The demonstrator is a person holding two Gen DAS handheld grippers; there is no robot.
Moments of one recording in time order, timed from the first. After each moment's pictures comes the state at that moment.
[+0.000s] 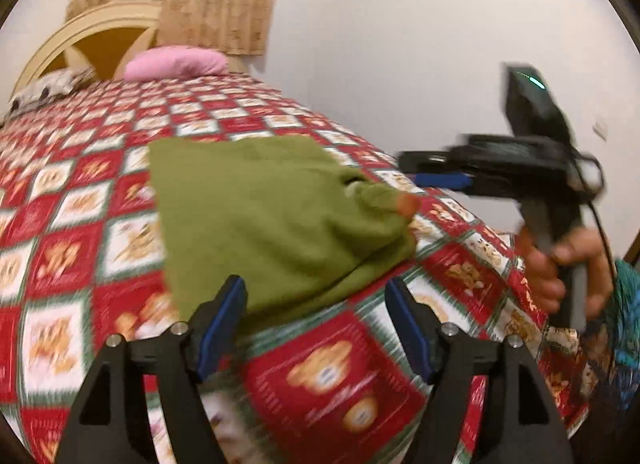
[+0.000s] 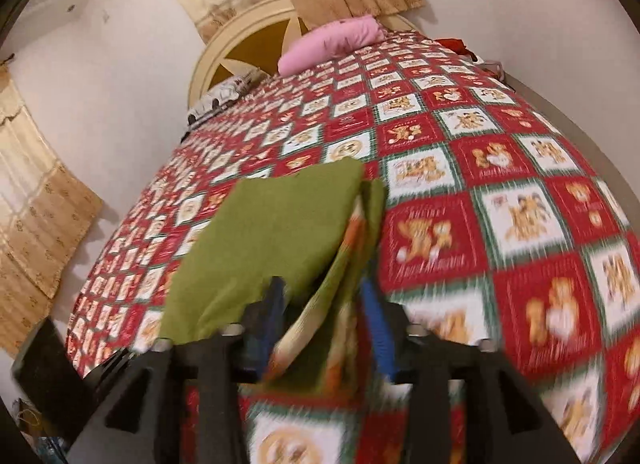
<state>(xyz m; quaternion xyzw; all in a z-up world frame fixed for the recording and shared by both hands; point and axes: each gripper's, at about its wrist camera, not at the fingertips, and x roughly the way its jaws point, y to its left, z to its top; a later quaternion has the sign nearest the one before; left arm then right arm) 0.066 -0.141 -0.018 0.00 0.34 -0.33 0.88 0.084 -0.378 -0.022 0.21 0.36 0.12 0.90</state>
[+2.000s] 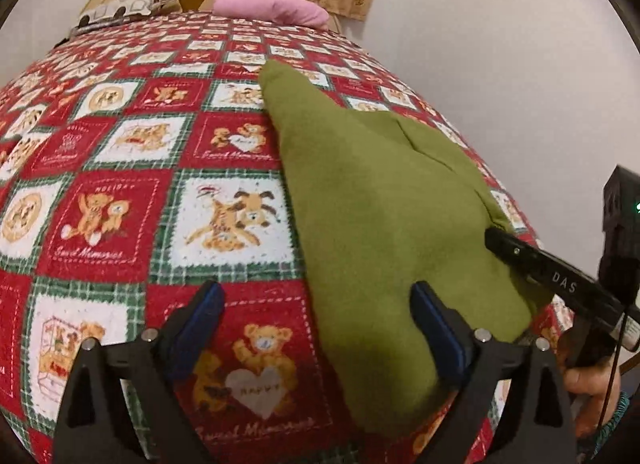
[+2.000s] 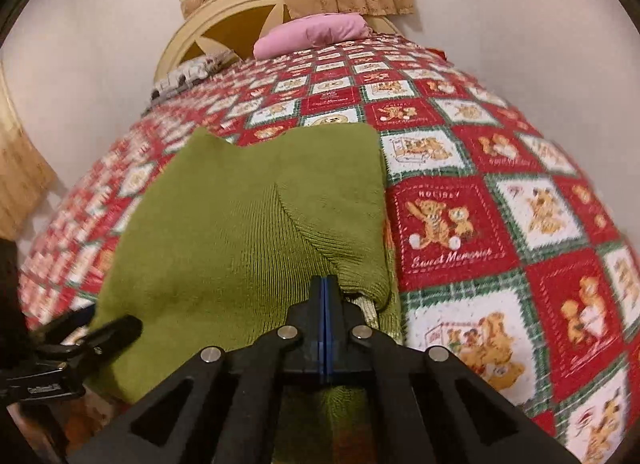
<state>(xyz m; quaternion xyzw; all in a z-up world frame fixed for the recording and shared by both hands) 0.158 -0.117 -0.053 -0.06 0.43 -0.20 0.88 0.131 -0.337 -0.068 0.13 0.38 0.04 0.91</state>
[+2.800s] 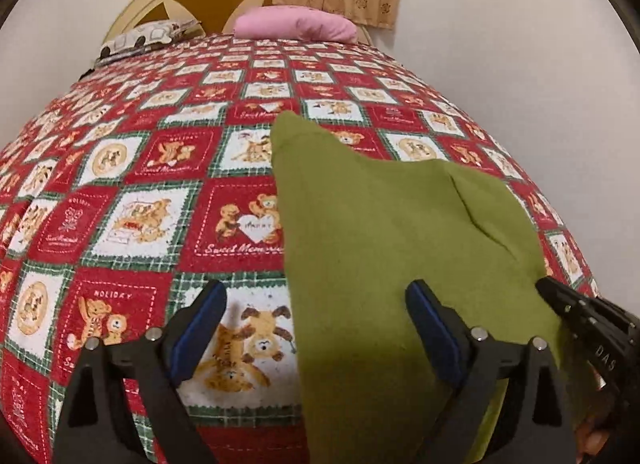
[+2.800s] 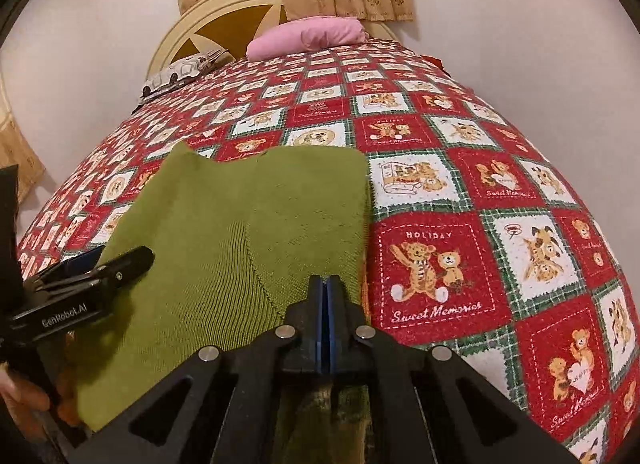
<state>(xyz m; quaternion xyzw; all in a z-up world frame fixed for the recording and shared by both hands) 0.220 -0.157 -0.044 -0.01 0.41 -0.11 0.91 0.164 -0.344 -0.065 0.09 0.38 0.02 0.92</state>
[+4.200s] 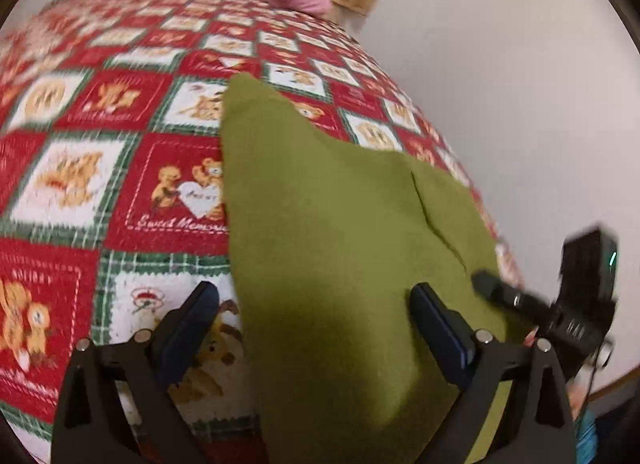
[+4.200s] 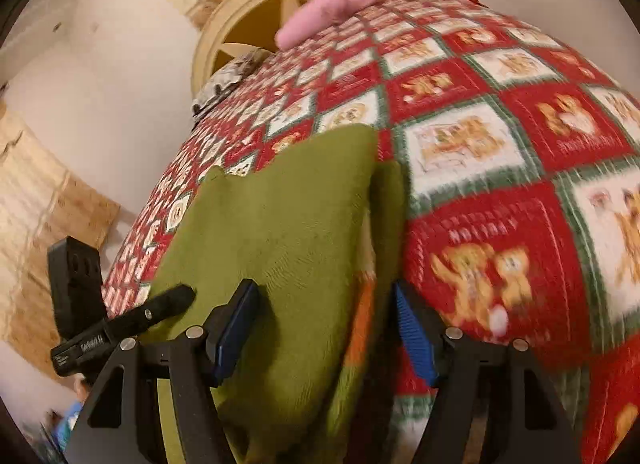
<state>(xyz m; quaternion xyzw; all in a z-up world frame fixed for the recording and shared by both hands) 0.244 -0.153 -0.065 -0.11 0.45 -0.23 0.86 0.217 -0.379 -0.089 0.24 0.41 0.16 0.87</state>
